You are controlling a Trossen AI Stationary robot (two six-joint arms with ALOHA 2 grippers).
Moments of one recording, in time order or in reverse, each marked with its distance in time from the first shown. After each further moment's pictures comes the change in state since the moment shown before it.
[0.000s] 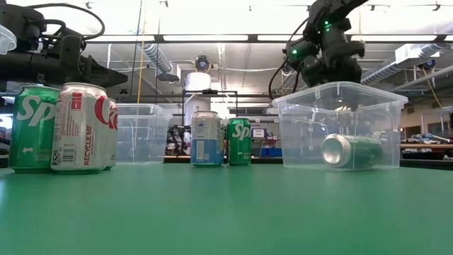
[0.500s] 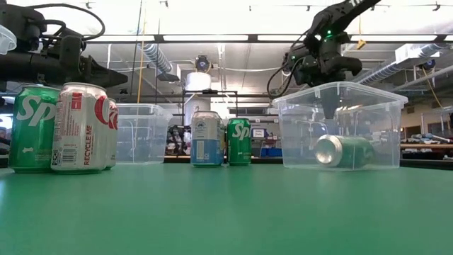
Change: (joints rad) left arm 0.000 0.000 0.000 -0.004 0.000 0.000; right arm -0.123 0.015 -0.008 0.177 -0.100 -0.493
